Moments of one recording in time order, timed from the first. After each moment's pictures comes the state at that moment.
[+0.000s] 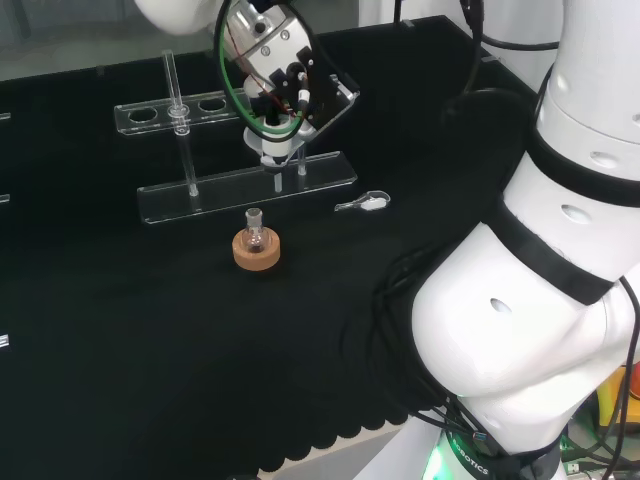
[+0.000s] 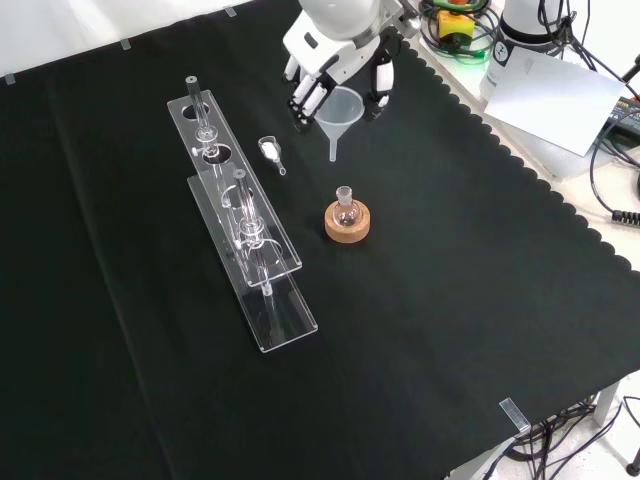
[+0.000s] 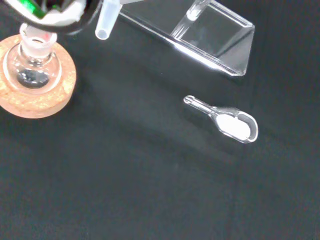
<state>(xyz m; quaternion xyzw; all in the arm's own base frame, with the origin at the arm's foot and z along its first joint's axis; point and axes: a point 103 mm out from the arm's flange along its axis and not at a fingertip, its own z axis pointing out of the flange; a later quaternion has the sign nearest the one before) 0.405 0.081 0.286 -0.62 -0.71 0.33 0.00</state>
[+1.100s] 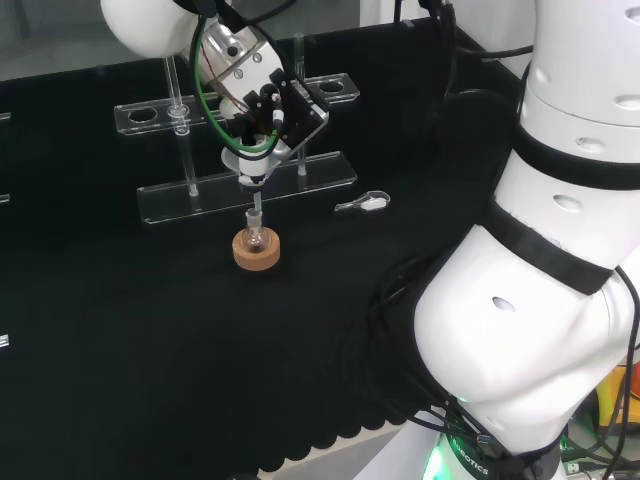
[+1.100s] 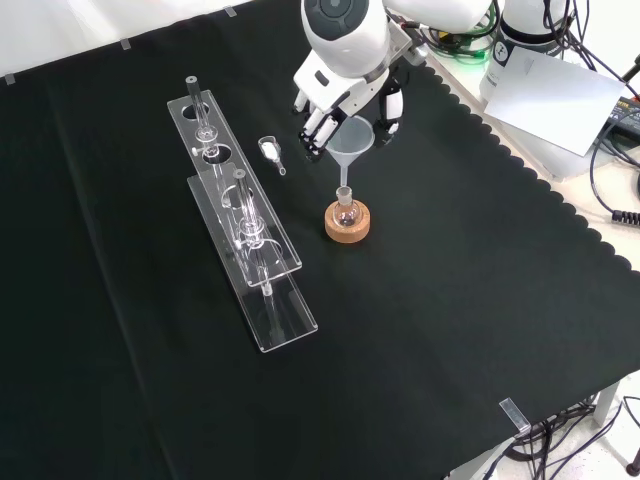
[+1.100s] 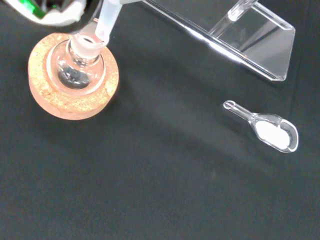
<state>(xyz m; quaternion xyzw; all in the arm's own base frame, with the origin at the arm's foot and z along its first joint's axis) 0.410 0.113 0.263 -0.61 -0.72 0.34 0.01</state>
